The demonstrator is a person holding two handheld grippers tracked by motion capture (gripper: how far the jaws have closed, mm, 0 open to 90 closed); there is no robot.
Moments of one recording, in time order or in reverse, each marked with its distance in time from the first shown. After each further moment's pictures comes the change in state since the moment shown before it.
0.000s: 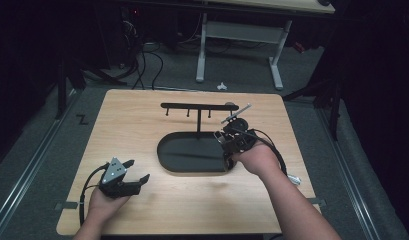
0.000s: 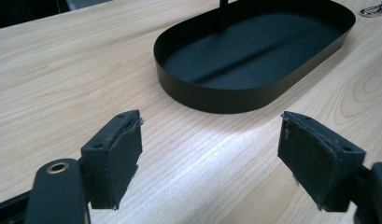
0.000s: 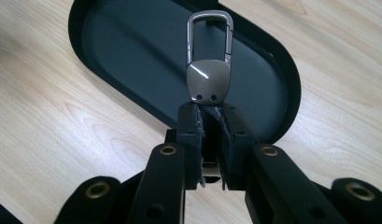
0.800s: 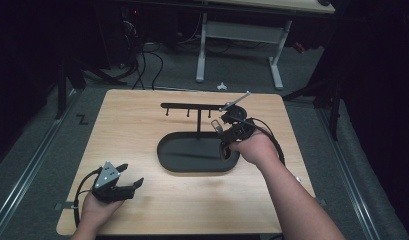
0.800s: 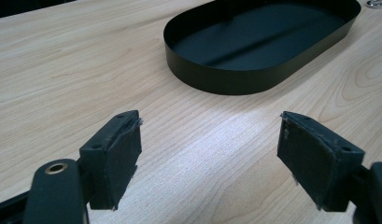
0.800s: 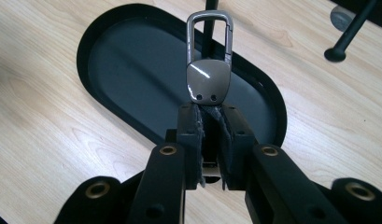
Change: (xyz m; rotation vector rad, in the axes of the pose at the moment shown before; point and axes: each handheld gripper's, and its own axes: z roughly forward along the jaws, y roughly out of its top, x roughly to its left) left arm 0.002 -0.009 -0.013 0.021 0.014 -0.006; right arm -0.003 0.024 -0.013 -0.051 -0.001 0.003
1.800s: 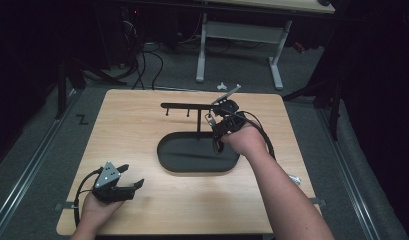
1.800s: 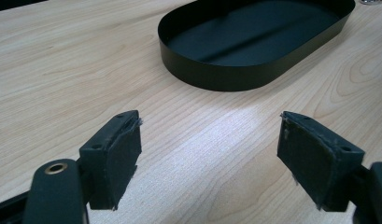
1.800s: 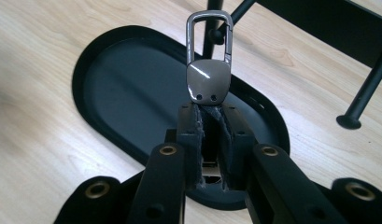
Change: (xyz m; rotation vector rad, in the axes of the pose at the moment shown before) left arm 0.000 -0.001 0.001 0.011 -0.022 -0.001; right arm 0.001 0.026 0.020 -0.006 -0.015 0.015
